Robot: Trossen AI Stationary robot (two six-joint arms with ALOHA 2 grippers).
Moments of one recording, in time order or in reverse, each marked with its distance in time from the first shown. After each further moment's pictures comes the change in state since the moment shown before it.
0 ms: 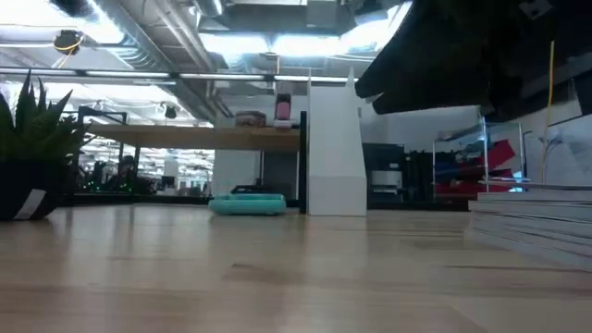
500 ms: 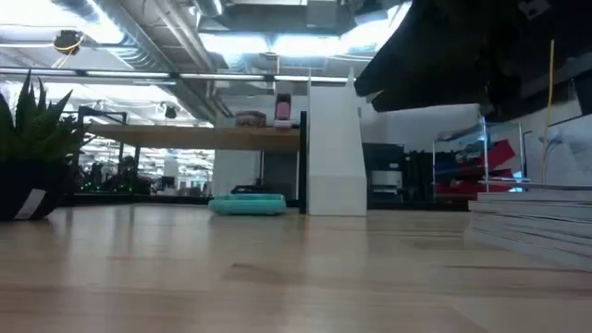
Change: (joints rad) left arm -0.071 -0.089 -0.041 -0.243 0.377 -0.497; right arm 0.002 0.000 0.000 0.003 0.008 -0.004
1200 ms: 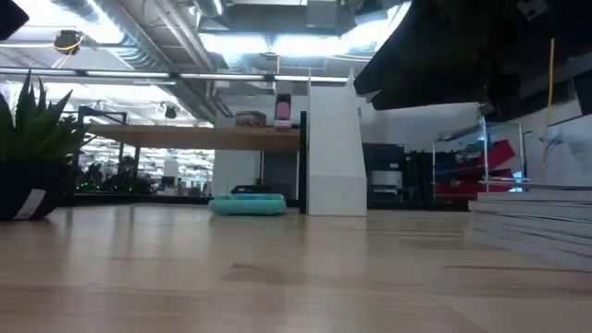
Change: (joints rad) left arm -0.021 -0.181 -0.422 0.259 0.047 -0.399; right arm 0.000 0.000 0.000 0.004 0.011 -0.019
